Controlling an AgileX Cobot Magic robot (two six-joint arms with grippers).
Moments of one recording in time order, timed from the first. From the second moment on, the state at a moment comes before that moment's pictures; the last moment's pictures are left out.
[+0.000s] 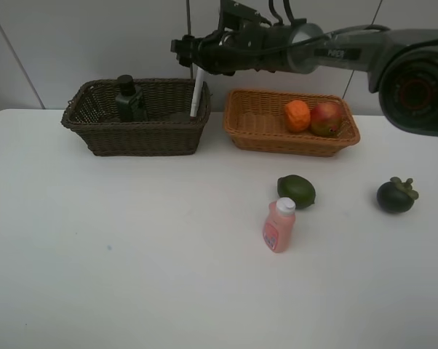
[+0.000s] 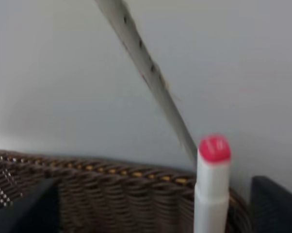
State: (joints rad) left arm -0.09 -0.01 -0.51 -0.01 1.07 0.02; right arm 0.53 2.43 -2.03 0.29 0.14 0.03
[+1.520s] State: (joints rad) left arm -0.09 -0.01 -0.51 -0.01 1.07 0.02; right arm 0.53 1.69 -1.23 0.09 1.19 0.00
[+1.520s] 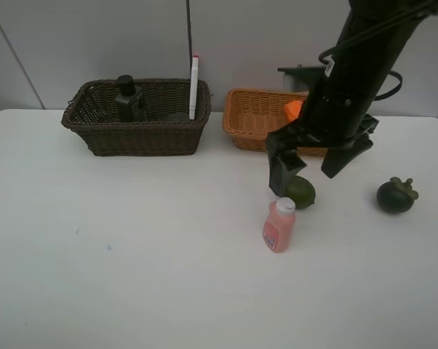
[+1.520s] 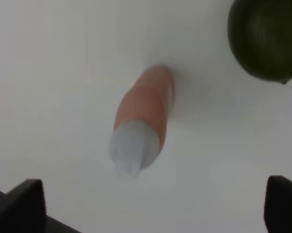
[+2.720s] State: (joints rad) left arm -0.09 -0.01 -0.51 -0.01 1.07 0.02; right arm 0.64 1.84 -1.01 -0.02 0.78 0.00
